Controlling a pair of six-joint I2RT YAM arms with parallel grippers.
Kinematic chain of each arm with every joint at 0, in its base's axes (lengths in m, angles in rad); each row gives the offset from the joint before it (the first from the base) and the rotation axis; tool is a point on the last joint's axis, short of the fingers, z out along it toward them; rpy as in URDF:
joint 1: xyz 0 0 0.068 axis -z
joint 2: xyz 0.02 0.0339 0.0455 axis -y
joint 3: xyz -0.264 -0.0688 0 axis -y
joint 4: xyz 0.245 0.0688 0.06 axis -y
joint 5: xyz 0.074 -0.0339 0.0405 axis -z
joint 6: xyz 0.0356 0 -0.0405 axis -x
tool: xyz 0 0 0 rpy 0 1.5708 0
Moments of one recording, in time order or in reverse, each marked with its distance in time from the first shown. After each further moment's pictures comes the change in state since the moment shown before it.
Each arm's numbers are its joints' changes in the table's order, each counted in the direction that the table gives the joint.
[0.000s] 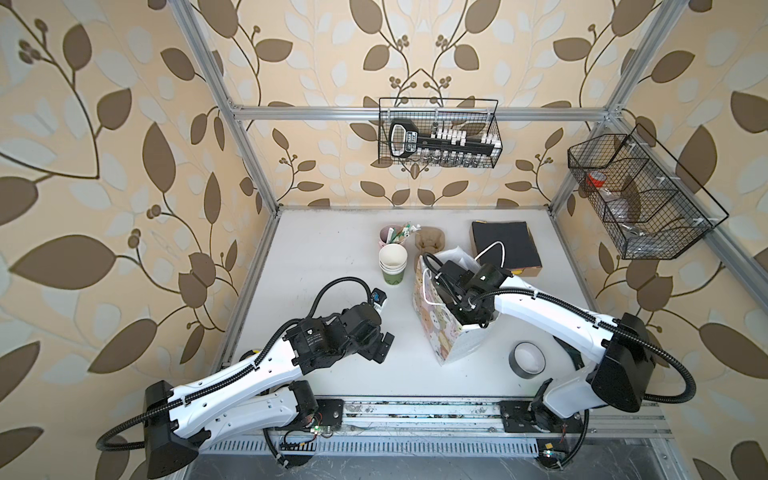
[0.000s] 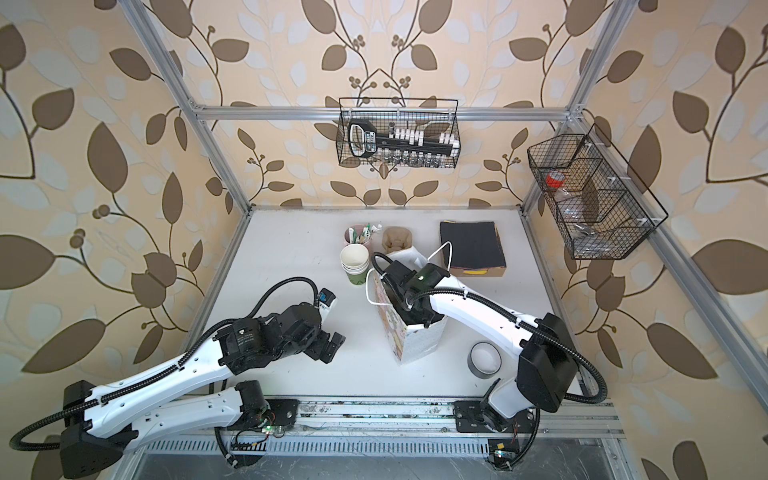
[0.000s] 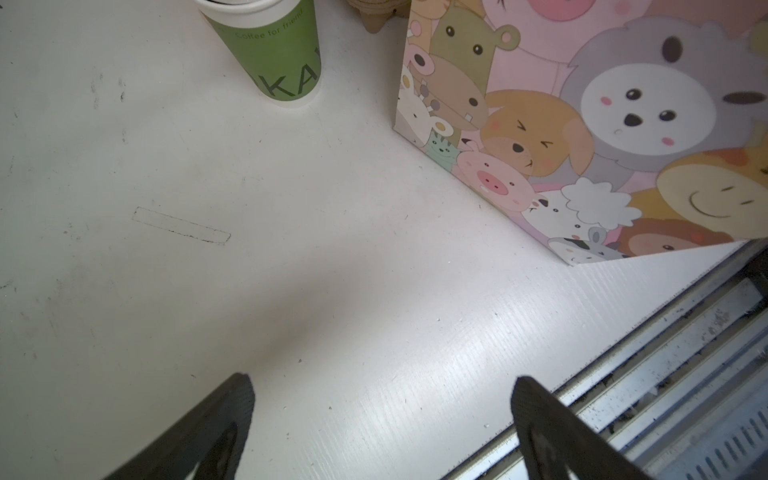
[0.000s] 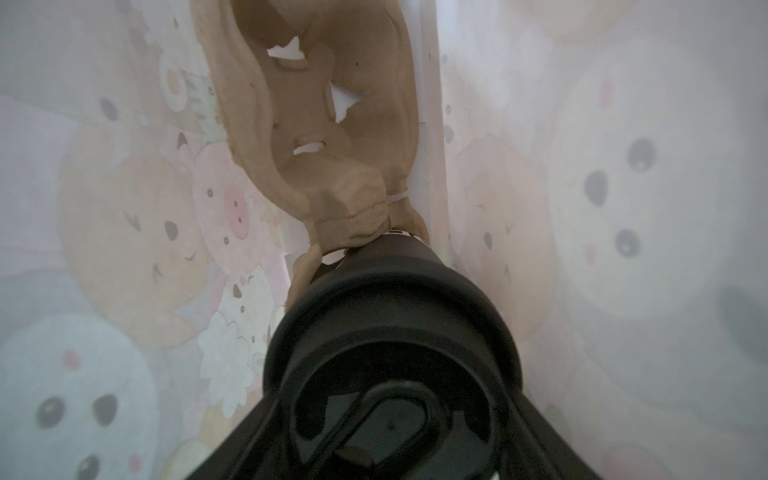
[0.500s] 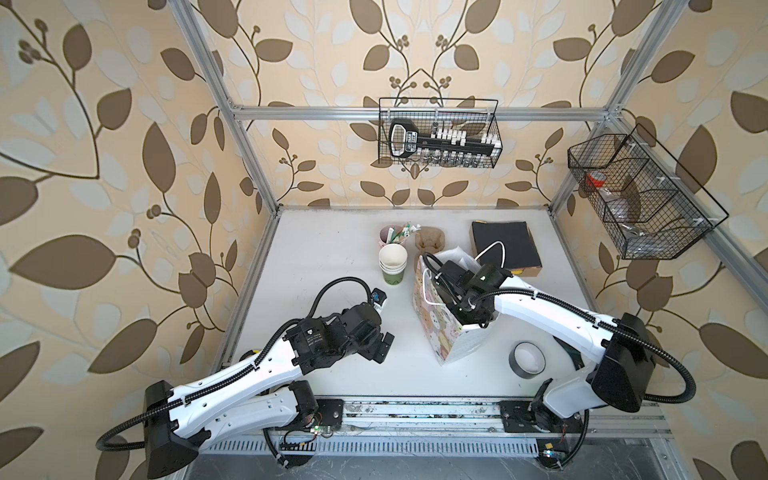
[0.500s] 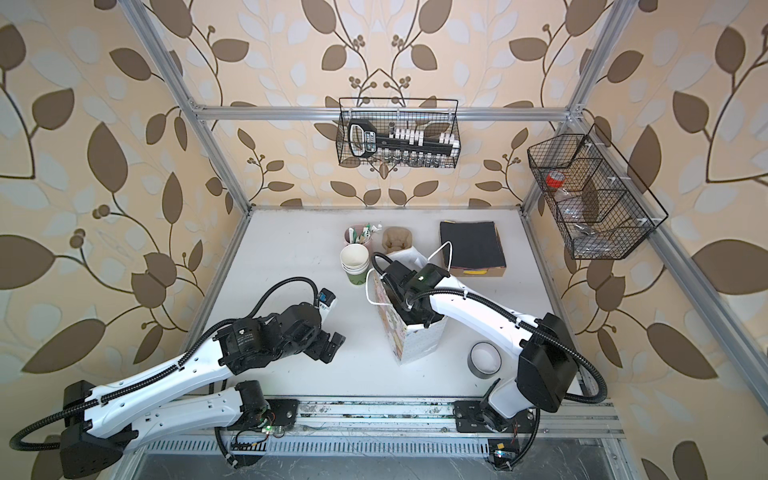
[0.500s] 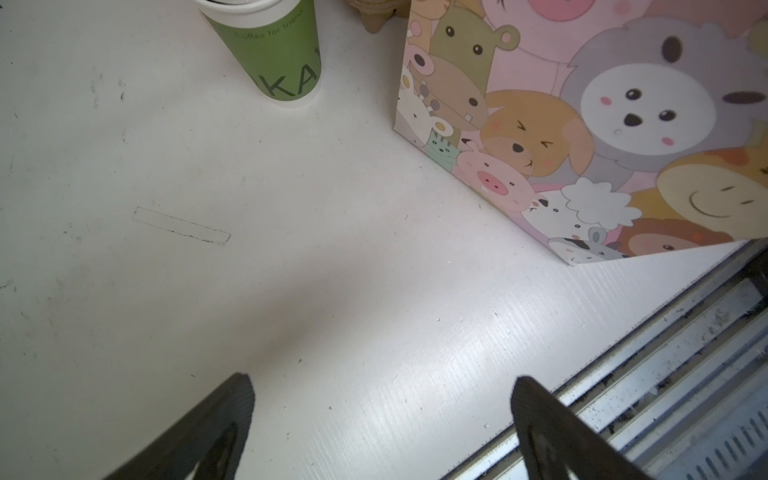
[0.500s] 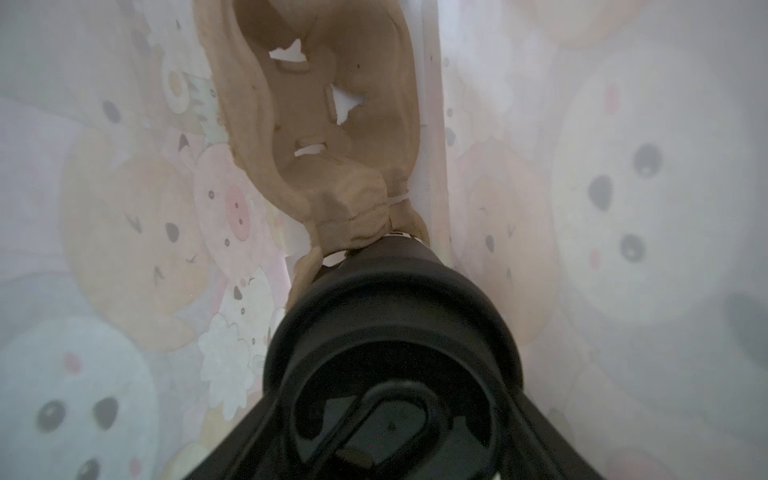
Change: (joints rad) left arm 0.000 0.000 0.000 0.000 0.000 0.000; right arm 0.000 0.000 -0.003 0.006 0.000 0.003
